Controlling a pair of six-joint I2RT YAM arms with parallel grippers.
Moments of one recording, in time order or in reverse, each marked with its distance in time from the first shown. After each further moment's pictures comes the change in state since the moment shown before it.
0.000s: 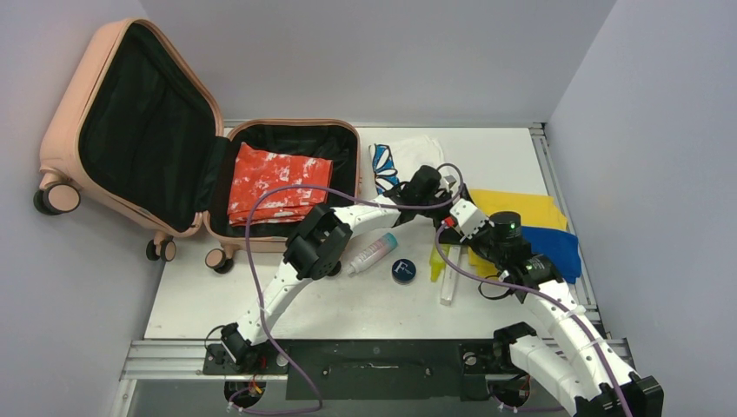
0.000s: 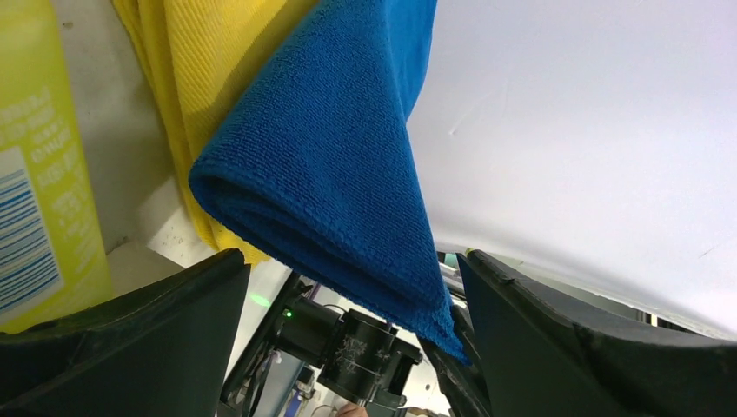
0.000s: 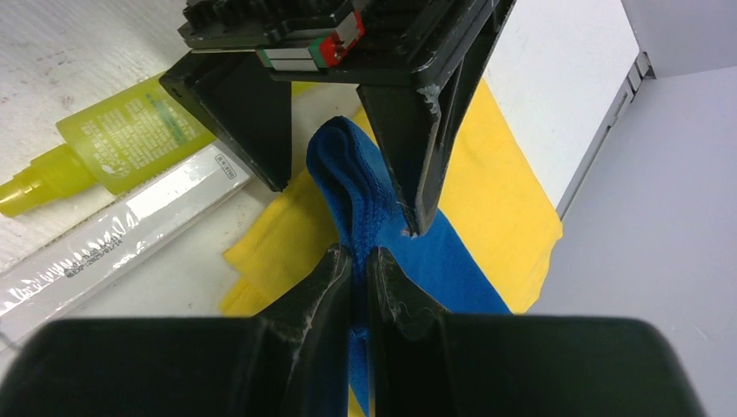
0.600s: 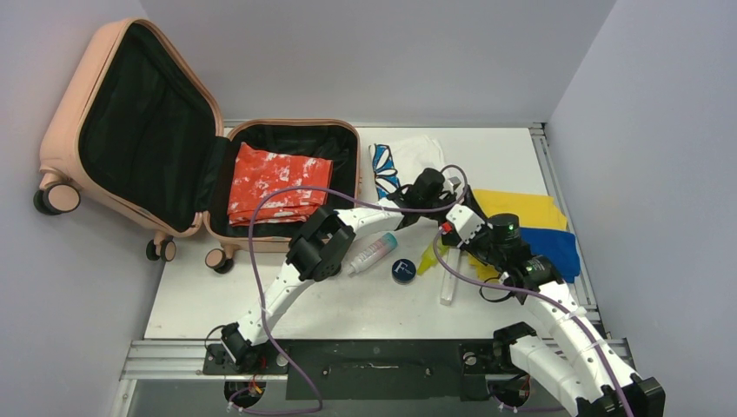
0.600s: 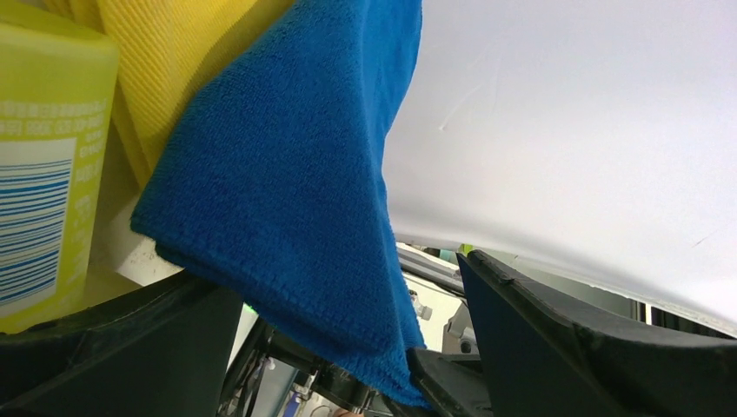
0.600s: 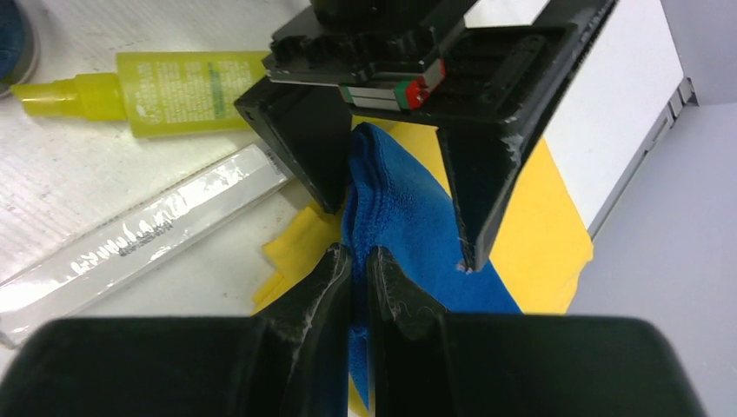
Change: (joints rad) left arm -0.021 0.021 0.013 0.053 -0.002 -0.036; right arm 0.013 -0.011 0.000 -0.045 -0.065 -0.005
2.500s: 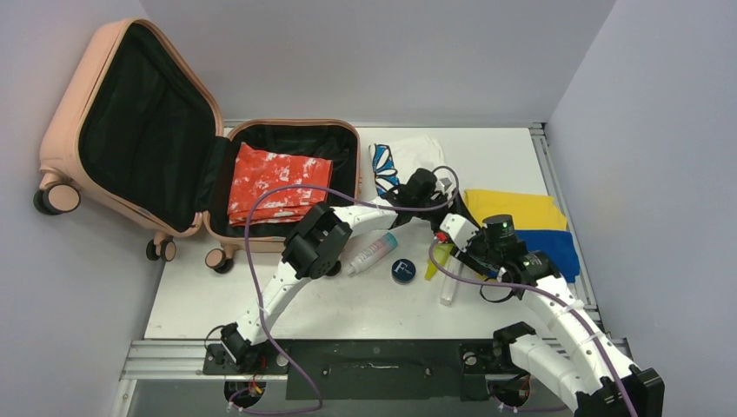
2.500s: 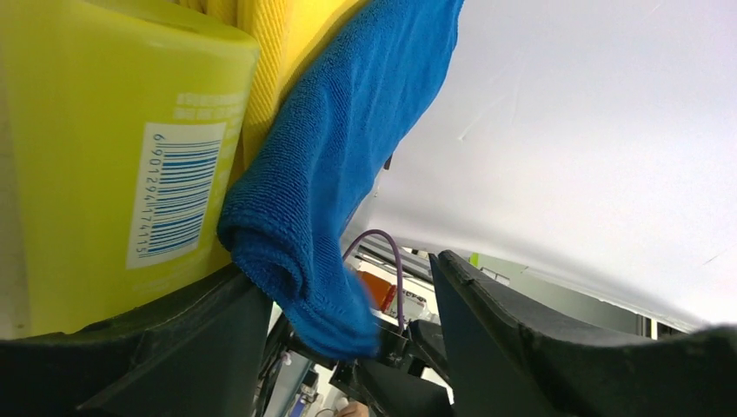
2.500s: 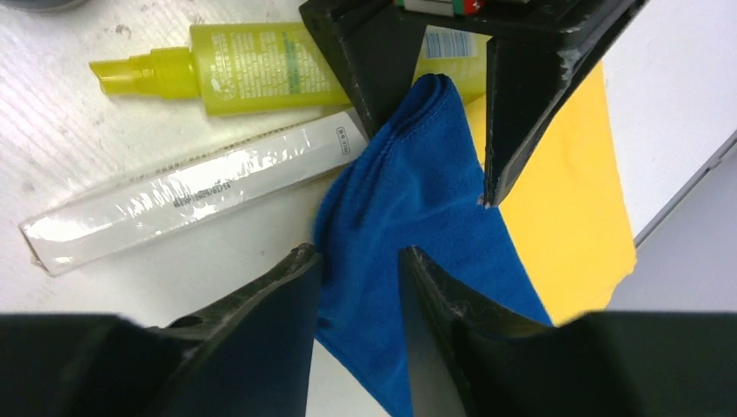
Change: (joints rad) left arm 0.027 -0.025 -0.075 -0.004 -0.004 0.033; right arm 0.016 0.039 0.026 -0.140 -0.055 -0.063
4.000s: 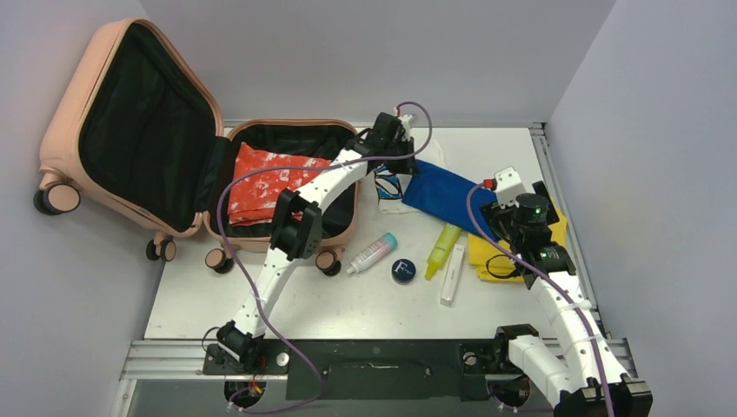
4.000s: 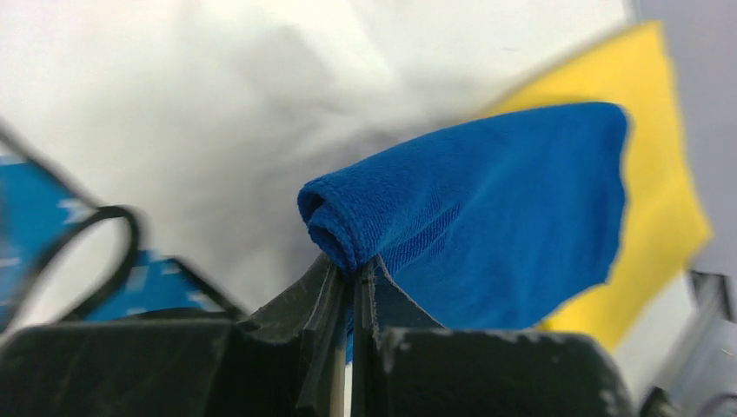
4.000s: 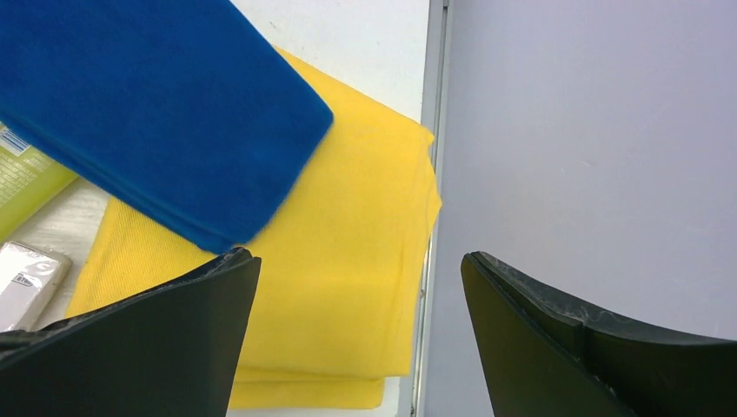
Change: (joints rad) left arm 0.228 0.069 0.529 -0.603 -0.385 0.924; right arm -0.232 0.019 0.078 0.278 0.347 0.219
